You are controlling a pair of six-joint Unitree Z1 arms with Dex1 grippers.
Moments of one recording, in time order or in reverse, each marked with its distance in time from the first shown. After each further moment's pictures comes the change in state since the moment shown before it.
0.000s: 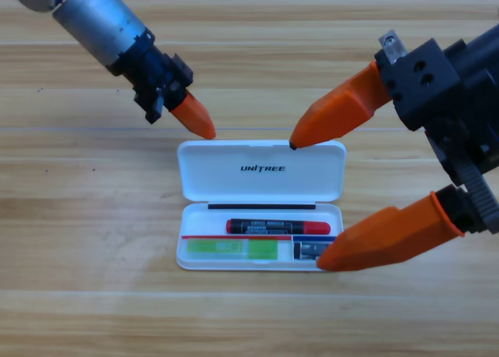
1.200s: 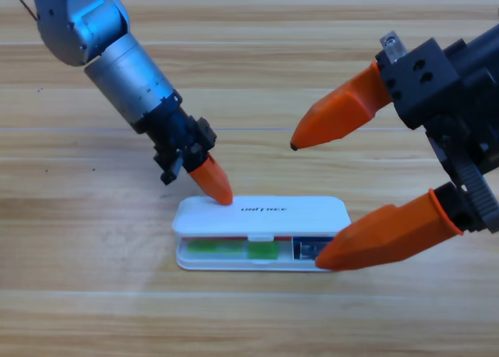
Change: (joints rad) arm 0 -0.098 0.031 0.153 -0.053 -0.026 0.031; arm 1 0.000 0.000 0.000 0.000 0.000 0.025
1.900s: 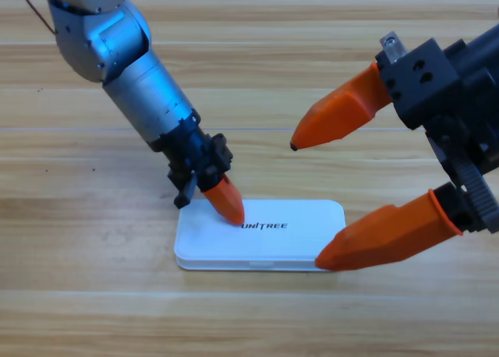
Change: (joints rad) arm 0 -0.087 -0.037 0.082 -0.107 0.078 -0.029; arm 1 0.000 0.000 0.000 0.000 0.000 0.001
